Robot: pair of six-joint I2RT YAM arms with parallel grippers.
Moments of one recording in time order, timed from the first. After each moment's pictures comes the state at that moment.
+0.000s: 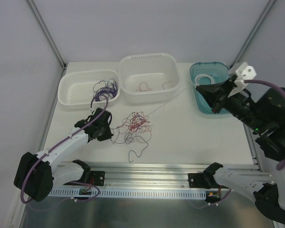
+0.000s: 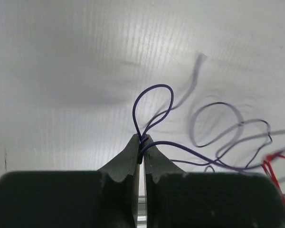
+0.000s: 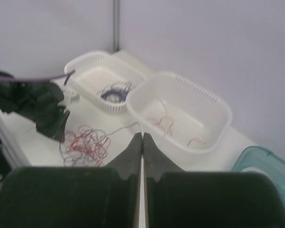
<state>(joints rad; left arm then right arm) -0.50 1.08 0.62 -0.63 -0.12 -0.75 0.64 0.92 1.63 -0.79 -0.17 -0.13</state>
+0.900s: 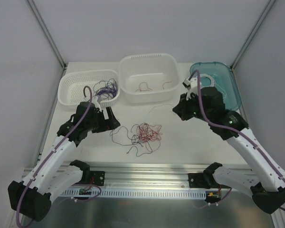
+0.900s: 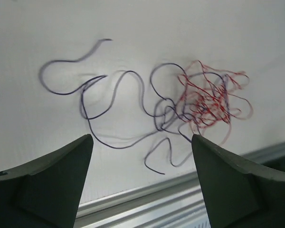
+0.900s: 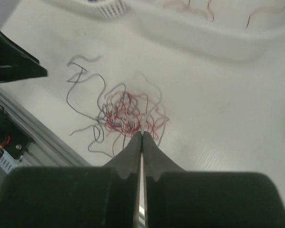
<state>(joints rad) -0.33 0.89 0.73 -0.61 0.12 -0.57 0.63 0.98 1.26 -0.68 -0.09 0.17</state>
